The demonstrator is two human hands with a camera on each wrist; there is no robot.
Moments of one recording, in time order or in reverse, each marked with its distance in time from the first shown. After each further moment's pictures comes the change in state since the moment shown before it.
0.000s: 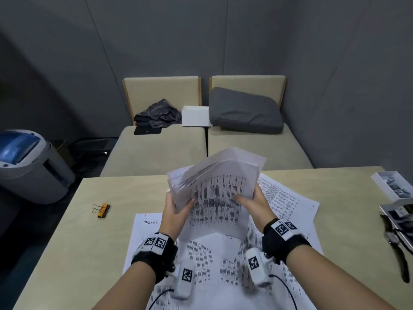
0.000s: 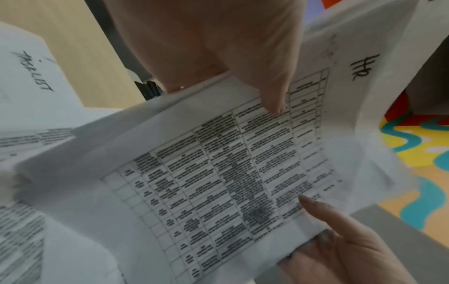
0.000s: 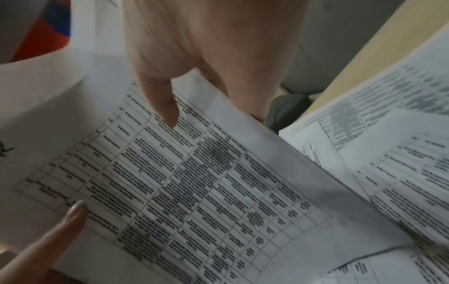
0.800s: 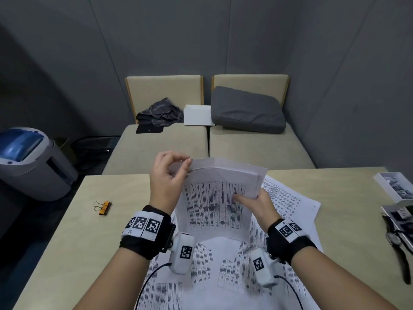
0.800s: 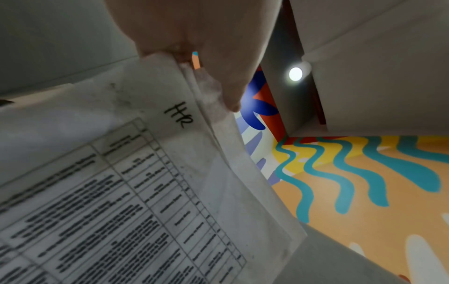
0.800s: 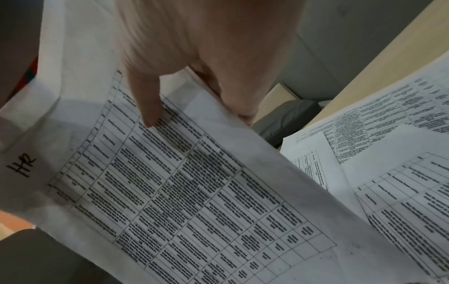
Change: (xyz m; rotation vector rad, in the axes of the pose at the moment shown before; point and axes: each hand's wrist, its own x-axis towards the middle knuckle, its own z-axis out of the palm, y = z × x) left_hand 0.023 0.099 -0.002 0.241 0.231 0.573; right_hand -0.004 -0.001 -0.008 -0.018 -0.048 -0.045
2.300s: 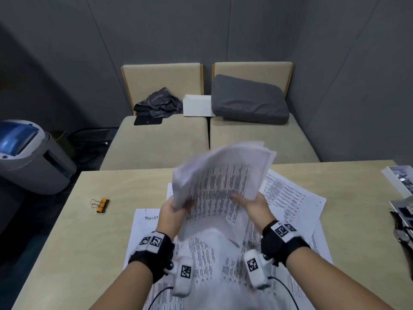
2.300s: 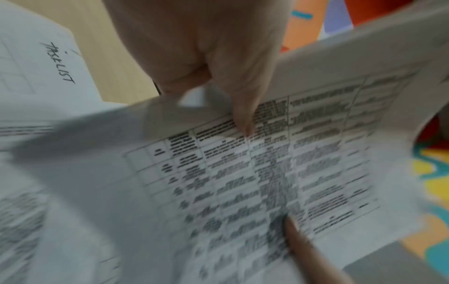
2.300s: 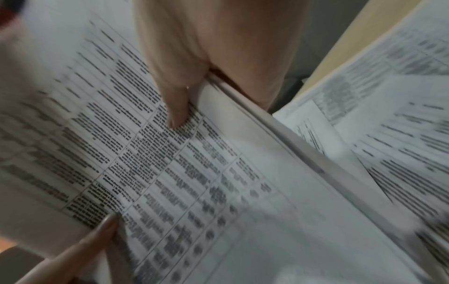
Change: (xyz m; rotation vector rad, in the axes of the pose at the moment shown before) left_hand -0.073 -0.089 0.014 -0.072 -0.228 -0.751; right_hand 0.016 0.026 0.016 -0.028 0.085 0.106
